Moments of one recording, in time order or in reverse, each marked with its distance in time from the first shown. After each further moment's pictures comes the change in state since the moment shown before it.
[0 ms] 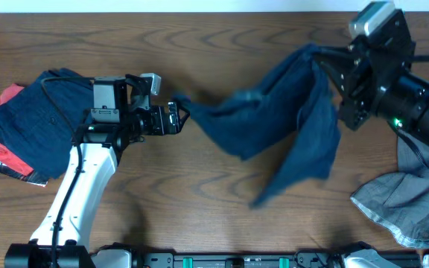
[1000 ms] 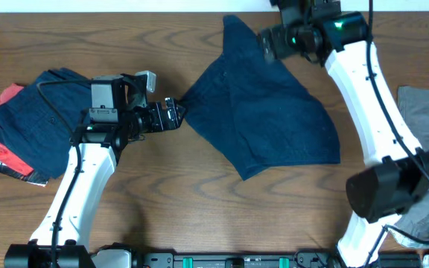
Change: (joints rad) left arm 0.006 0.000 0.001 0.029 0.000 -0.090; right arm -0.016 0.669 -0.011 0.057 0.311 0.196
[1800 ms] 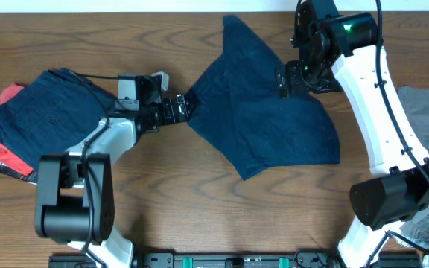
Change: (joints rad) left arm -0.033 0.420 0.004 0.341 -0.023 -0.048; right arm 0.003 -0.039 0.002 -0.449 0.109 0.236
